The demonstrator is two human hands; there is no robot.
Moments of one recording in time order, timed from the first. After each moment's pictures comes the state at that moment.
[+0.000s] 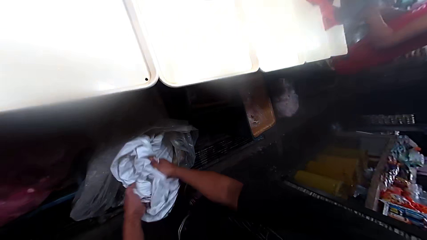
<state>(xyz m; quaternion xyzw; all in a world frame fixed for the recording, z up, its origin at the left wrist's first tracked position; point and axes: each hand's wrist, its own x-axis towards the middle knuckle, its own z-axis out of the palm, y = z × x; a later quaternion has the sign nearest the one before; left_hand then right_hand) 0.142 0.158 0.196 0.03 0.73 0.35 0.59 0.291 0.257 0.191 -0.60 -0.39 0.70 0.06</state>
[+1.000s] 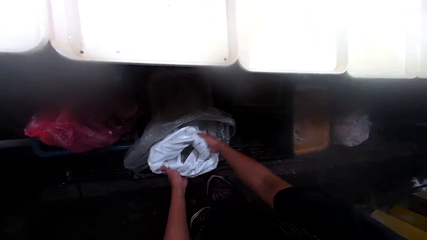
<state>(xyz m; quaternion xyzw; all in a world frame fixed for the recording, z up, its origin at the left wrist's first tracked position) 0.171 0.119 0.156 -0.18 0.68 0.51 0.50 0.326 0.286 0.136 -0.59 -0.22 0.78 0.00</state>
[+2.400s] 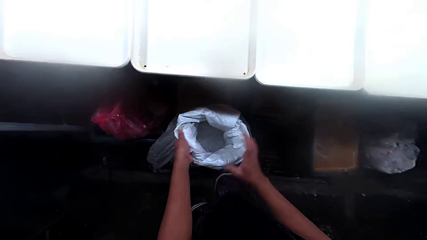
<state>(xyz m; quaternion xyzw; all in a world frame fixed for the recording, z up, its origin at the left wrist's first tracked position) 0.114 0.262 0.308 -0.09 0.76 0.39 0.51 0.373 0.232 0.306 -0.54 -0.75 0.32 0.21</state>
